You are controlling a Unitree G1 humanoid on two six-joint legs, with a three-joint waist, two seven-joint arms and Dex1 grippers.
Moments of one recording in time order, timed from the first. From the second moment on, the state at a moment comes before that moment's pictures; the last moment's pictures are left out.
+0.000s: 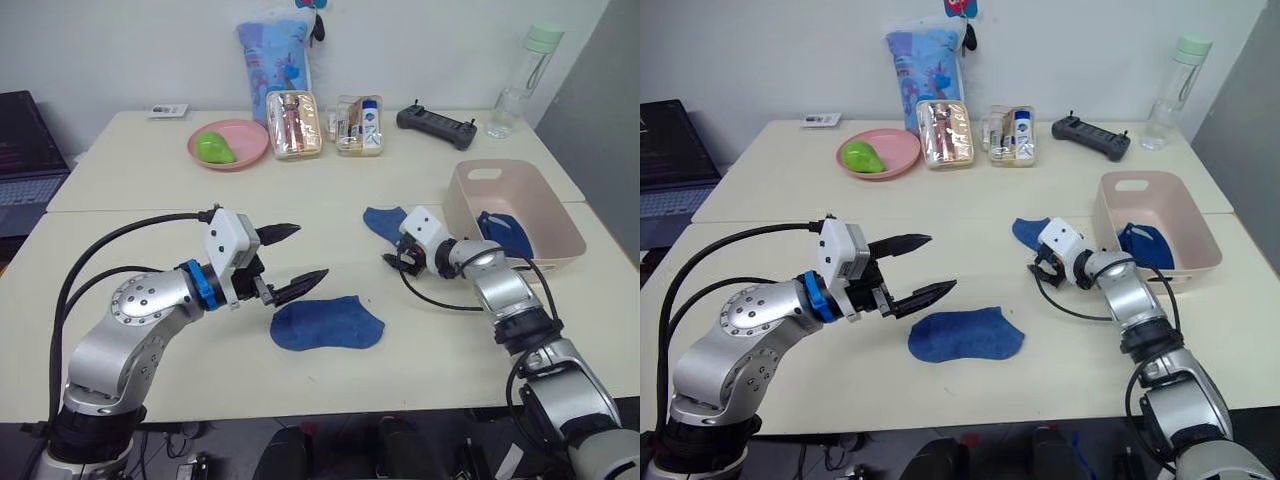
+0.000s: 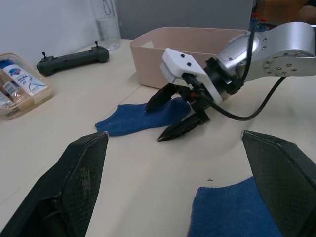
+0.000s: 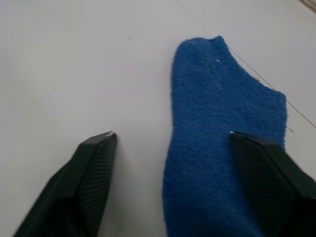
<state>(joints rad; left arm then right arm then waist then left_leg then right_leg) -0.23 0.66 0.08 -0.50 -0.55 0.53 -0.77 -0.74 -0.40 0.23 0.49 -0.08 0.32 0.65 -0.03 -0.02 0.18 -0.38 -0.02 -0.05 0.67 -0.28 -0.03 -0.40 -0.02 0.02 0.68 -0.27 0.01</state>
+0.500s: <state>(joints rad) -0.19 0.66 0.10 -0.51 -0.55 0.53 -0.77 -0.77 -0.37 0.20 0.54 -0.06 0.34 0.69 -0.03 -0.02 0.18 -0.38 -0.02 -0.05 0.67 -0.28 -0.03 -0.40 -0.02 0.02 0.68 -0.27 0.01</state>
